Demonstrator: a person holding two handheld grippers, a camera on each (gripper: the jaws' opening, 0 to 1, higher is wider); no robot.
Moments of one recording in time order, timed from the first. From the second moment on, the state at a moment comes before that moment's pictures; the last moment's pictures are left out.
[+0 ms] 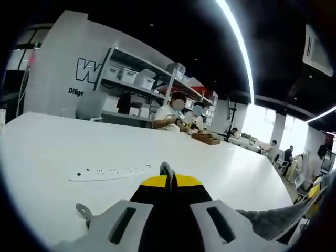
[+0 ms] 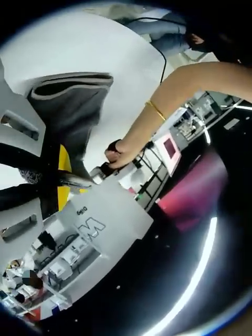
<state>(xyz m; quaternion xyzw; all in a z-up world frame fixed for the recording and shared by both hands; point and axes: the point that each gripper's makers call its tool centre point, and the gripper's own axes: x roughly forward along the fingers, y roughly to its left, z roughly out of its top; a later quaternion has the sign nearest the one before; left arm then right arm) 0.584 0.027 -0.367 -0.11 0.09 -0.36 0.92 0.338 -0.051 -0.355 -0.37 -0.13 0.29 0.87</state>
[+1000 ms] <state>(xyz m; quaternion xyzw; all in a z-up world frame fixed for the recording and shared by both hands) 0.580 -0.106 -0.352 -0.05 0.10 -0.43 0.89 0.333 -0.127 -0.367 -0.31 -0.09 0.21 0.92</state>
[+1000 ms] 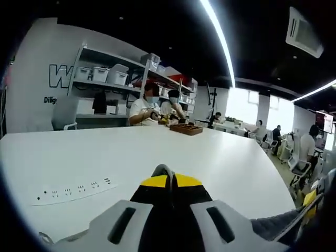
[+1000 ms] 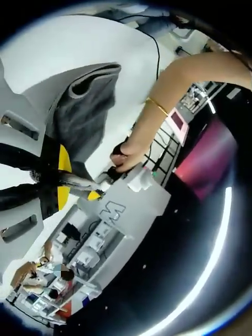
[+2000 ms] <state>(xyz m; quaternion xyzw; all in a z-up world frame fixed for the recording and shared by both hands) 0.578 -0.184 -0.388 -0.05 0.14 -0.47 0.87 0.324 -0.155 -0.391 -0.27 -0.06 0.20 0.94</state>
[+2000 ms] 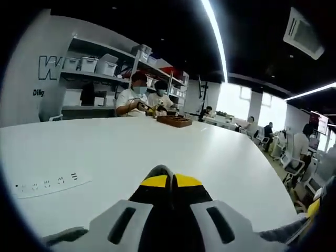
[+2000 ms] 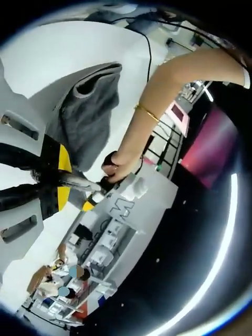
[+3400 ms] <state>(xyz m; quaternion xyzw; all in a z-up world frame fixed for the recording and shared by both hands) 0.558 -0.231 -0.430 -0.13 0.19 -0.44 0.87 0.303 -0.198 -0.418 -0.07 -0.03 0.17 0.98</state>
